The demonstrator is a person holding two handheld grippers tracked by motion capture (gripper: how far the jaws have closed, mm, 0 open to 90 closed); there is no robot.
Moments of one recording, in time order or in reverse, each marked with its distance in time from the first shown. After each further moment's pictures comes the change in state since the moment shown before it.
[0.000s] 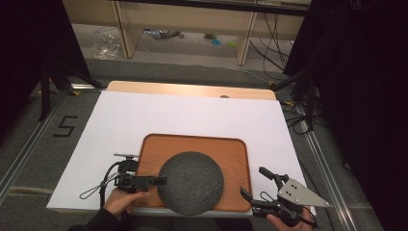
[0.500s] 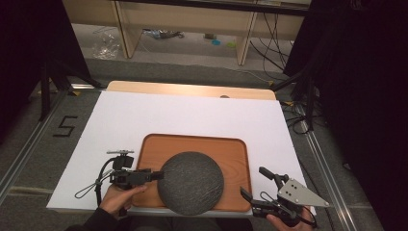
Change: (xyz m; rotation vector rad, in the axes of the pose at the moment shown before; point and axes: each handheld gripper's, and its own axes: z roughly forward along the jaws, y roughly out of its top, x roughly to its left) left arm -0.005 0.007 -0.016 -0.106 -0.001 0.069; right arm 0.000 0.000 0.000 0.002 0.001 -0.001
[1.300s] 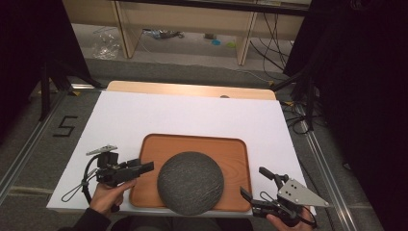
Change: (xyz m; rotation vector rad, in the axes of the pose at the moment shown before) left arm 0.003 0.005 -0.034 -0.193 -0.011 0.061; right arm 0.000 0.000 0.000 0.014 0.014 0.011
